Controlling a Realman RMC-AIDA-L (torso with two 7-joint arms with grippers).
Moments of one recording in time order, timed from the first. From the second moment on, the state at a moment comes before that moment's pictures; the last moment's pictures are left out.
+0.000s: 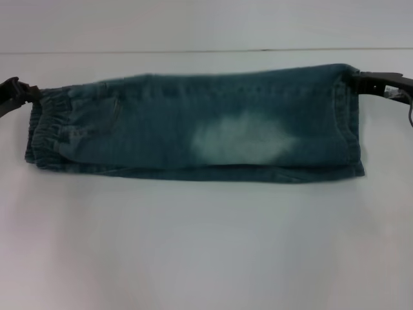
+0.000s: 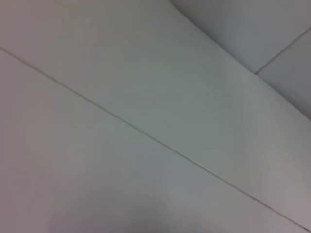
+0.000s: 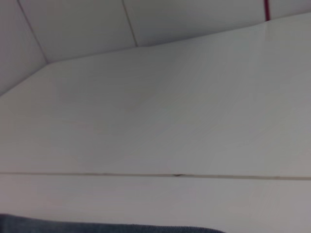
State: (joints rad) left arm -0.61 -2.04 0.40 0.74 2.30 1.10 -2.36; right arm 0.71 2.04 -0.54 -0.42 -1.98 -0.80 1.61
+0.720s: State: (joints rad) left arm -0.60 -2.05 0.40 0.71 2.28 1.03 -2.33; right arm 0.74 2.04 -0.65 -0.39 -1.96 -0.71 1.62
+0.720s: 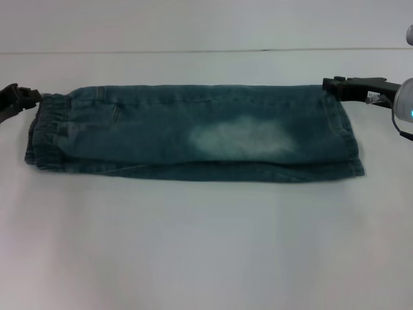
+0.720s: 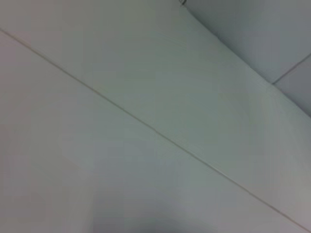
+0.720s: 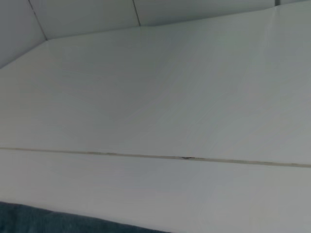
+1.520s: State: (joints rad) left arm -0.50 -2.01 0.42 0.84 2.29 1.29 -2.09; right arm 0.56 1.98 -0.64 -0.66 -1.96 -1.58 1.65
